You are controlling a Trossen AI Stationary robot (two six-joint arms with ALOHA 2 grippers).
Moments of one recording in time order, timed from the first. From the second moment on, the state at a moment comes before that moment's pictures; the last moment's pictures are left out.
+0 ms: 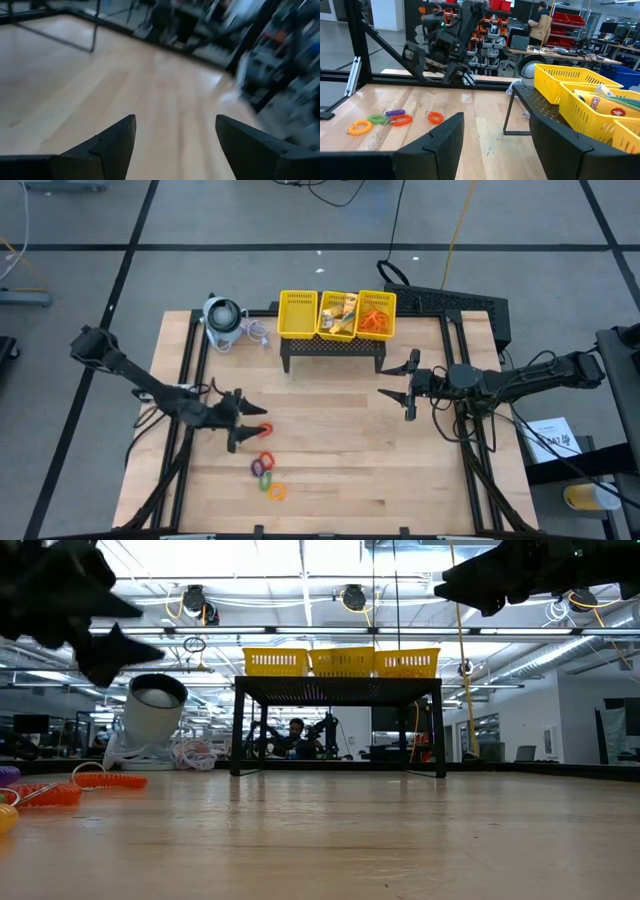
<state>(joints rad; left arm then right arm) -0.54 0.88 0.12 0.56 -0.50 -0.47 0.11 0.73 0.36 0.34 0.24 -0.09</state>
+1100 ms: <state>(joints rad) -0.58 1.33 0.33 0.08 -0.40 -0.71 0.11 0.73 0.36 0.34 0.24 -0.12</state>
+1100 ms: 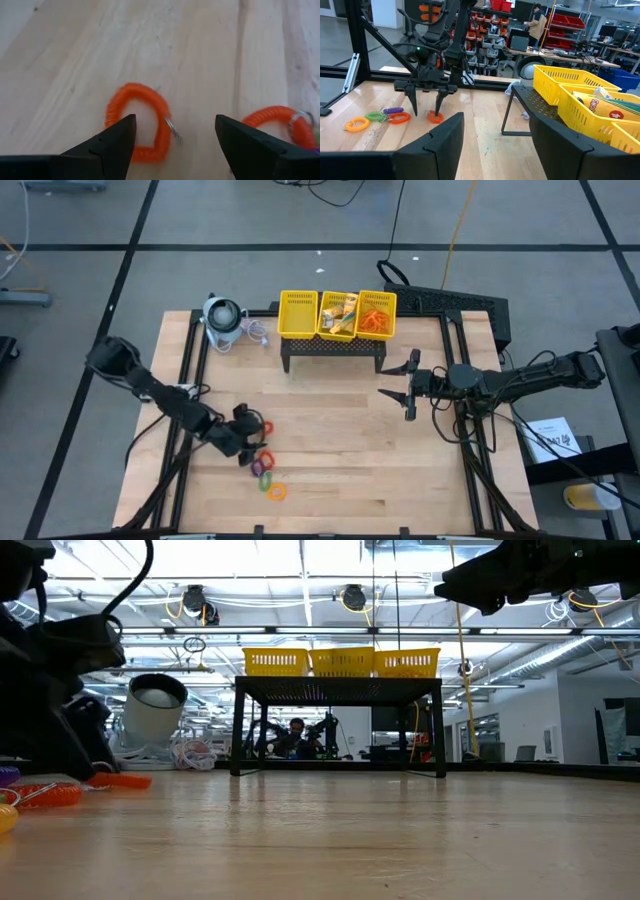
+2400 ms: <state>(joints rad) -0.56 1.38 0.33 0.08 -0.45 -0.75 0.11 0.73 0.36 0.34 0.24 -0.12</state>
